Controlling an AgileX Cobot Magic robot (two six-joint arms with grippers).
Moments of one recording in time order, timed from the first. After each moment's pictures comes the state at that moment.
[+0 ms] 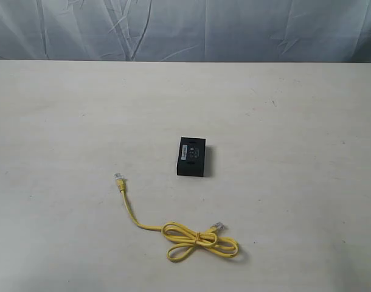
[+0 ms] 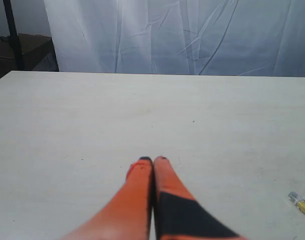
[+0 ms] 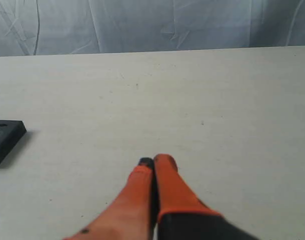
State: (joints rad) left arm -0.02 0.01 0.00 -0.02 0.27 0.00; right arm 0.07 0.01 0.00 0.03 0.37 -0.02
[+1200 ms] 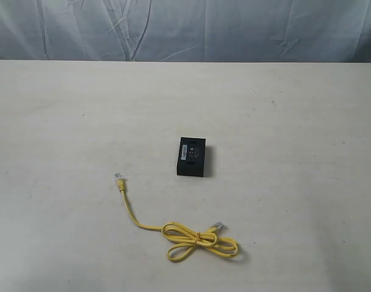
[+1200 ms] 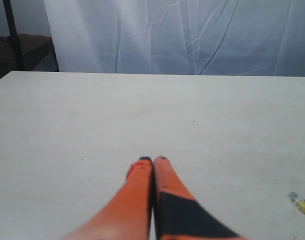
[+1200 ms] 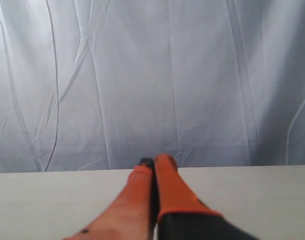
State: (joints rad) left arm -0.02 0.01 0.00 -0.02 0.27 0.01; right arm 0.07 0.01 0.00 0.04 -0.04 -0.03
